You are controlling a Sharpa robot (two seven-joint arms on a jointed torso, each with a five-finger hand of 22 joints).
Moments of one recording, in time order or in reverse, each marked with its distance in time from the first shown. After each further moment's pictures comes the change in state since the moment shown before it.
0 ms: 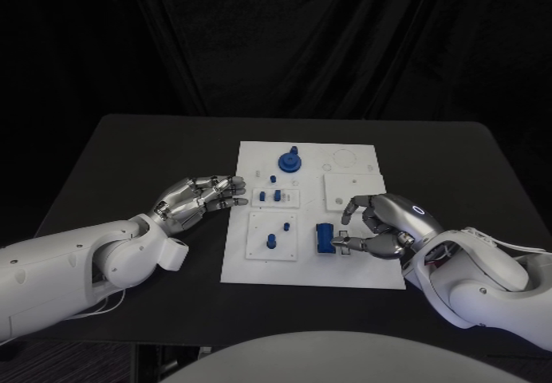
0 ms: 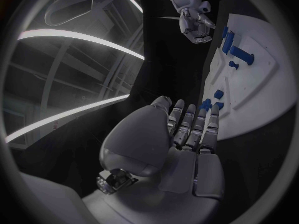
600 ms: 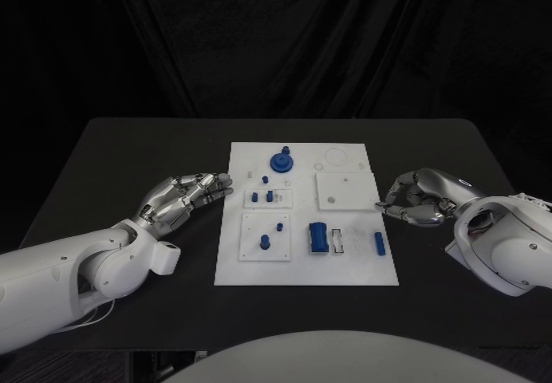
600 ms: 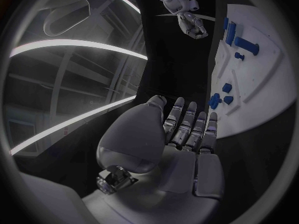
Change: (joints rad) left arm 0.000 -0.017 0.000 0.034 -0.037 -0.095 0.091; left_hand -0.121 -0.028 -0.010 0.036 -0.005 0.057 0.007 0.016 0.004 0.054 -0.021 0.023 0.001 -0.064 -0.044 -0.037 -0.007 -0.016 -0.130 -0.040 -0.072 -0.097; right arm 0.139 -0.191 -0.005 0.007 0.151 0.167 -0.135; right_hand -0.051 0.094 0.083 -0.001 0.318 0.053 0.002 -0.084 -0.042 0.000 0.000 0.000 0.001 0.000 0.000 0.000 0.000 0.000 0.000 0.000 -0.022 0.000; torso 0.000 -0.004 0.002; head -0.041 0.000
